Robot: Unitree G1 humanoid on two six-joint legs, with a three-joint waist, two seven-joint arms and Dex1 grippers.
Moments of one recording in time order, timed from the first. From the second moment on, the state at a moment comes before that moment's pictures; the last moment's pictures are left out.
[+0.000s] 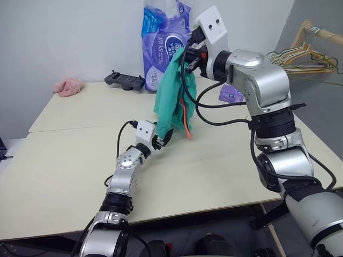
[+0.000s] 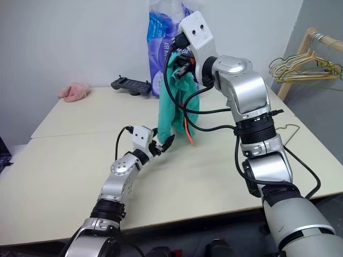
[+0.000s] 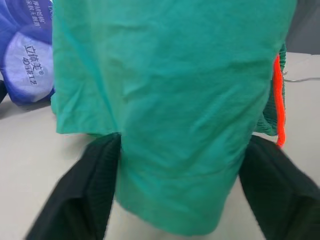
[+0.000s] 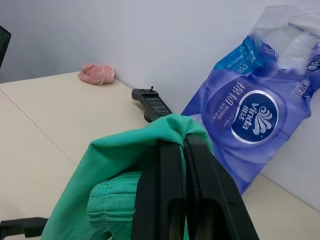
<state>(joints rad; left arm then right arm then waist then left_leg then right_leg) -0.44 0.20 0.01 0.39 -0.11 -0.03 -0.45 -1.27 -0.23 0.10 0.28 0.10 0.77 0.55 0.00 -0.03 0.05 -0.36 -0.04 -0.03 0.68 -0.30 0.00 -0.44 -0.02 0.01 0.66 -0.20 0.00</state>
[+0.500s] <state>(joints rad) -0.44 0.29 0.03 0.34 -0.12 -0.02 -0.47 -1.16 -0.30 0.12 0.27 0.09 0.72 0.57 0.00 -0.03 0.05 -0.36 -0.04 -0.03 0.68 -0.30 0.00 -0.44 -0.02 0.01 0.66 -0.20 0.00</state>
